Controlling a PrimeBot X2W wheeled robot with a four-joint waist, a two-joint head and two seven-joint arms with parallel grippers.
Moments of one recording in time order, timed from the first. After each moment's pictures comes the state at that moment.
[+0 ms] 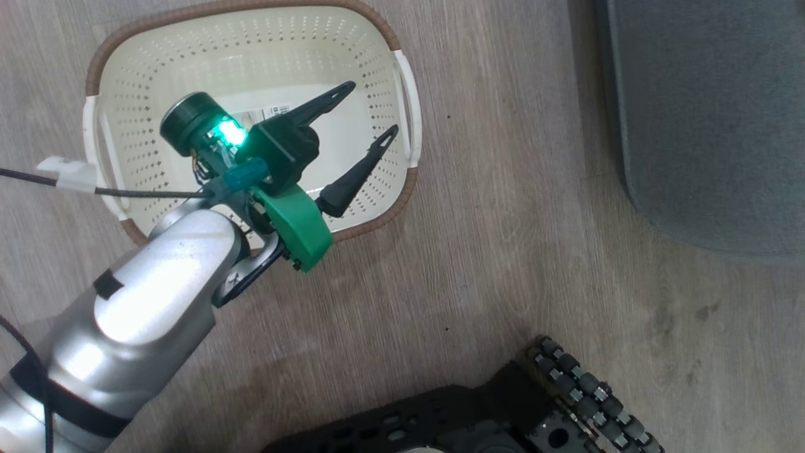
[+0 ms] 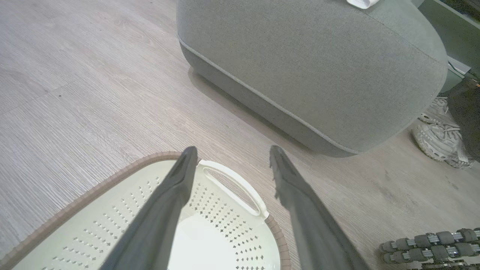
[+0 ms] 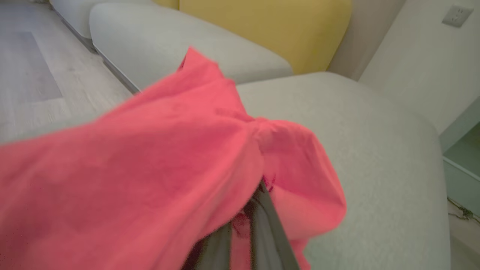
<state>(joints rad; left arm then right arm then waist) -0.82 0.41 -0.87 0.21 -0.49 -0.09 -0.13 -1.15 -0.40 -0.78 0.86 -0.09 0.13 -0.15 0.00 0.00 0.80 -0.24</state>
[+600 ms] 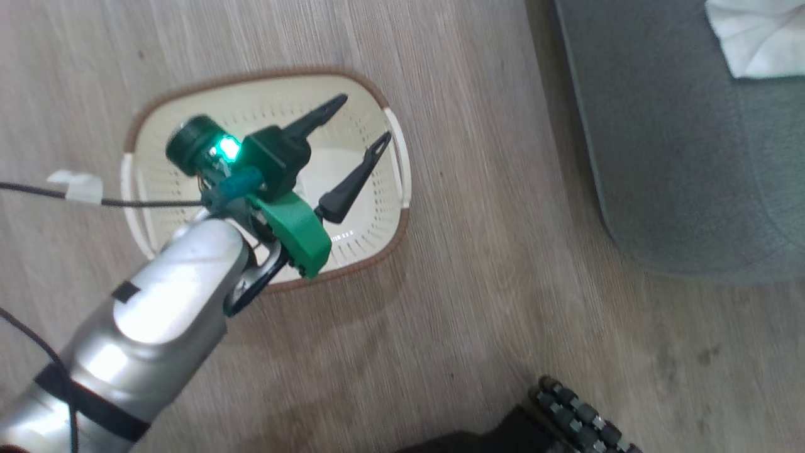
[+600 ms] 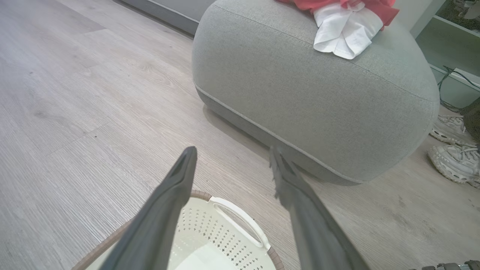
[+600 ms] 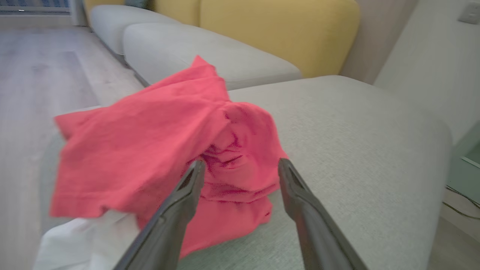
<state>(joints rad) -0.80 0.36 -0.87 0.33 -0.53 -0.08 -0.22 -0.81 -0.39 -0.55 0.80 0.20 0.13 -0.25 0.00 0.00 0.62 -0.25</state>
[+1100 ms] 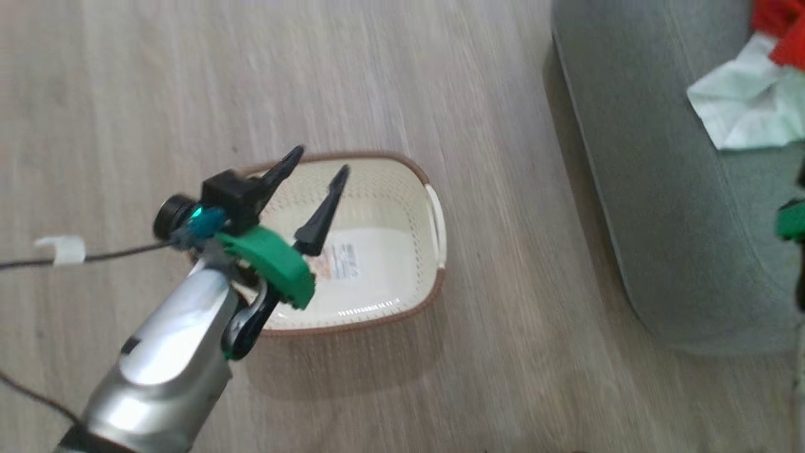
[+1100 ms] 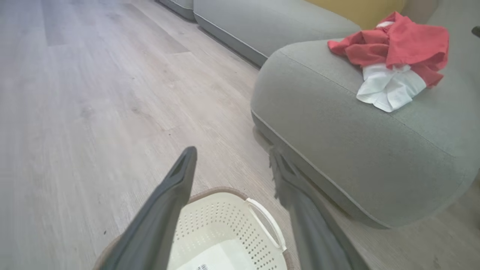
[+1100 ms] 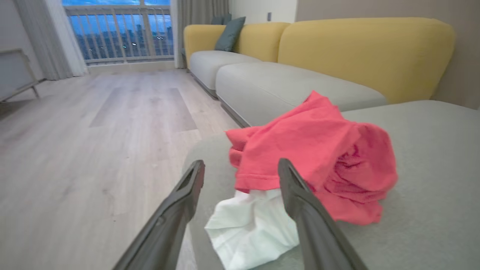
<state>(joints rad) -0.61 0.28 -0.69 0.43 -0.57 -0.05 -0.25 -0.48 -0.22 -0.37 0.44 0.21 0.13 -0.26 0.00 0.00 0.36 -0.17</state>
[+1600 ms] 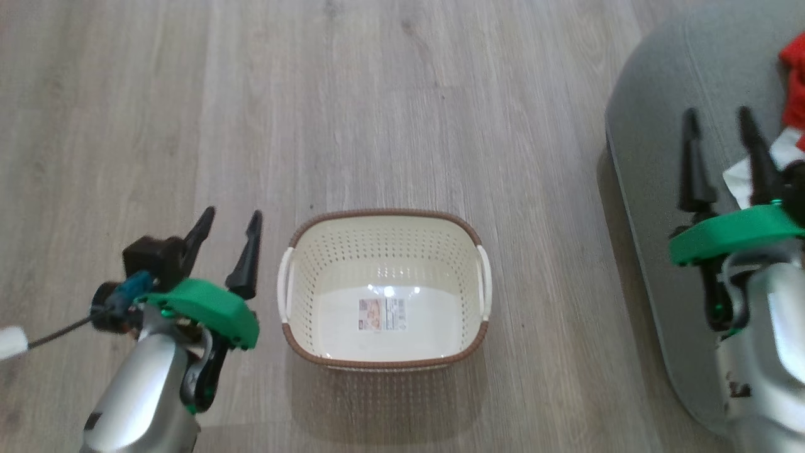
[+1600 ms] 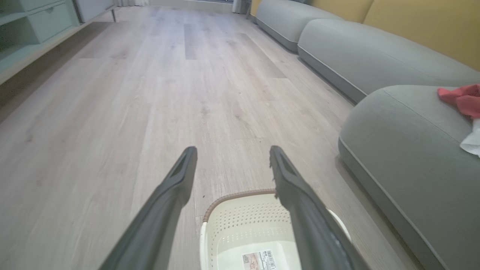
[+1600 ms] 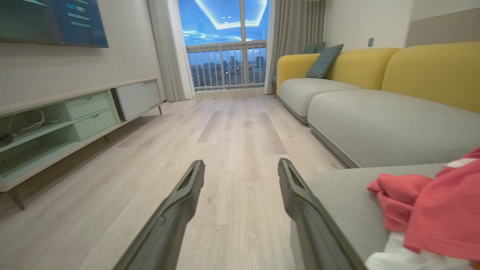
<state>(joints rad) -0.37 0.23 -0.35 0.46 -0.47 -0.03 -0.25 -0.41 -0.16 -0.10 0.37 0.23 0.13 -0.26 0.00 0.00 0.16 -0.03</state>
